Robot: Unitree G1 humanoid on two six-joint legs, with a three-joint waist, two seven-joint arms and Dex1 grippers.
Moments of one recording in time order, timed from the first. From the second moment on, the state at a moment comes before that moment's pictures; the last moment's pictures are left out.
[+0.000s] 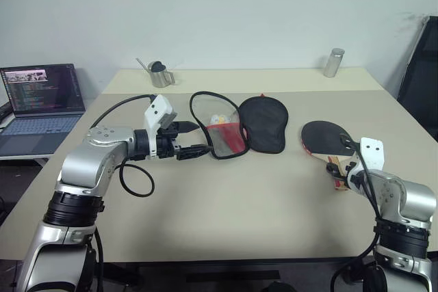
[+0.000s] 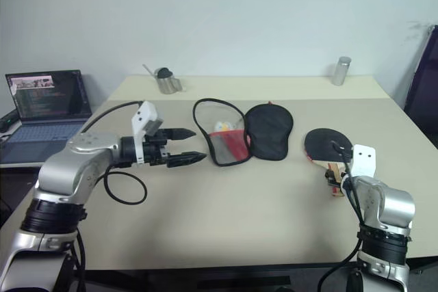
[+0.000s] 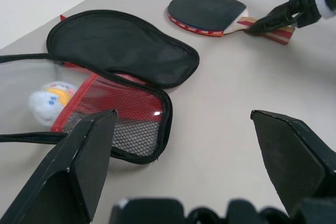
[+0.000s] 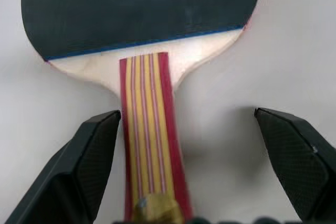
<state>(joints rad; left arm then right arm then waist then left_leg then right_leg) -0.68 0.75 -0.01 0.01 -0.42 0.65 -1.05 -0.52 -0.31 -0.40 -0.12 0.24 1.28 0.00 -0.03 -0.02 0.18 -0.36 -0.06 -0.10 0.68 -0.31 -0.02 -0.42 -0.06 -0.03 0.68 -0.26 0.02</state>
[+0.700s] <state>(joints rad) -0.68 0.76 0.04 -0.08 -0.52 0.71 -1.05 -0.65 -0.26 -0.27 0.15 0.14 1.06 -0.02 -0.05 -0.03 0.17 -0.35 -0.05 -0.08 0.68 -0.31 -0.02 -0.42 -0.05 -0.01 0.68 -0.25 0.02</state>
